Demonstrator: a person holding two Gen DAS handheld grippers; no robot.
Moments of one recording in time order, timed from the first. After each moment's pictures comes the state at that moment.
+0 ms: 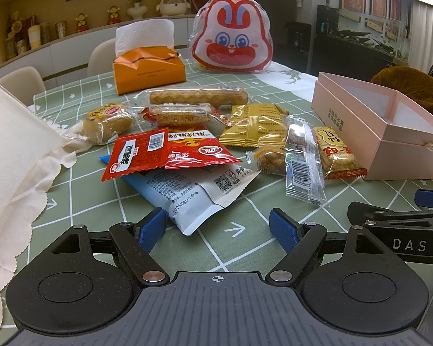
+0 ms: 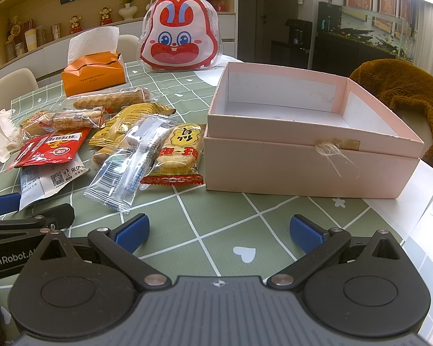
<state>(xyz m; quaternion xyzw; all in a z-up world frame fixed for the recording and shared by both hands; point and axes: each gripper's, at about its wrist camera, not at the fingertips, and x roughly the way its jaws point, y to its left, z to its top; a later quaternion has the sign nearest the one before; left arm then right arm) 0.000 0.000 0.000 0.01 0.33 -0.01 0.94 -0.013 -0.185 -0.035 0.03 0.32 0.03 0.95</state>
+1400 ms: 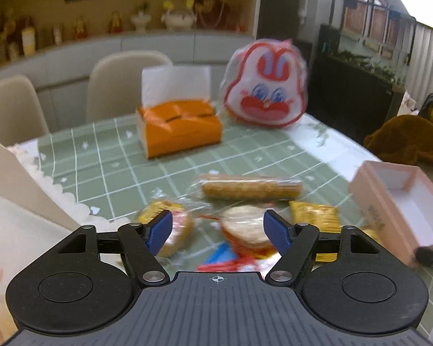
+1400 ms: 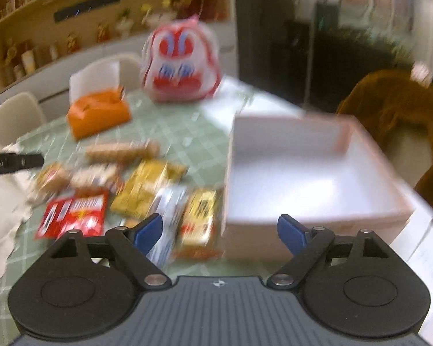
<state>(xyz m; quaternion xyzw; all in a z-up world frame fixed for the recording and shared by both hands) 0.112 0.118 0.092 -0.03 0.33 -0.04 0.94 0.004 -0.186 0.052 0.05 0.31 0.02 0.95</state>
